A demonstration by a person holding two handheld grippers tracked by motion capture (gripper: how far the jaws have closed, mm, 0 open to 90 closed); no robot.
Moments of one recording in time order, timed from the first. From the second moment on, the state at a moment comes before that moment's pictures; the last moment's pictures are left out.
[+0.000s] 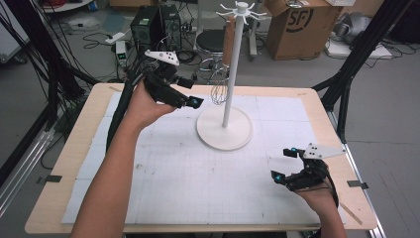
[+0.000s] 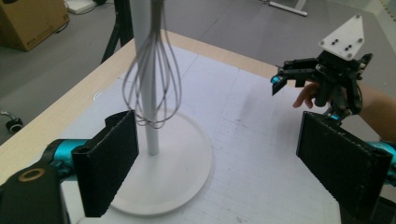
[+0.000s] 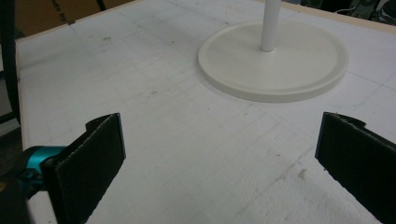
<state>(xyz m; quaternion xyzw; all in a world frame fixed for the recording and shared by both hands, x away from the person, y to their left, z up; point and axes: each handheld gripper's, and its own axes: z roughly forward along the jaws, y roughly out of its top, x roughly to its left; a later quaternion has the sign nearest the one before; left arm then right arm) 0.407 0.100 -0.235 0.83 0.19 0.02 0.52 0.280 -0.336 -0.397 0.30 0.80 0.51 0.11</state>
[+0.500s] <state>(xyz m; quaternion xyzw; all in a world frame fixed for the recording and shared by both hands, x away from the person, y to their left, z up) 0.379 0.123 -0.270 0.83 0.18 0.00 0.53 0.280 -0.334 -0.397 0.30 0.80 0.51 0.11</state>
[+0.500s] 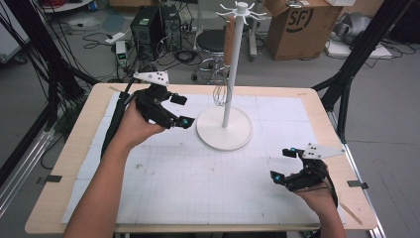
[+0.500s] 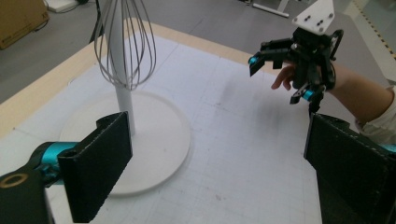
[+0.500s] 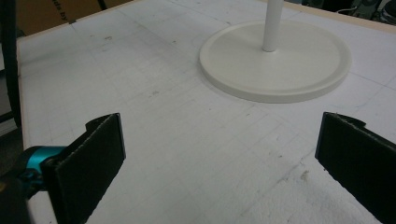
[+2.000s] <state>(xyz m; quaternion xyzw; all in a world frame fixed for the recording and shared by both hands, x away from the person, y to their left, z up) 0.289 0.169 -0.373 0.83 0.21 0.00 0.52 0.282 -0.326 -0.403 0.30 0.81 0.49 0.10</state>
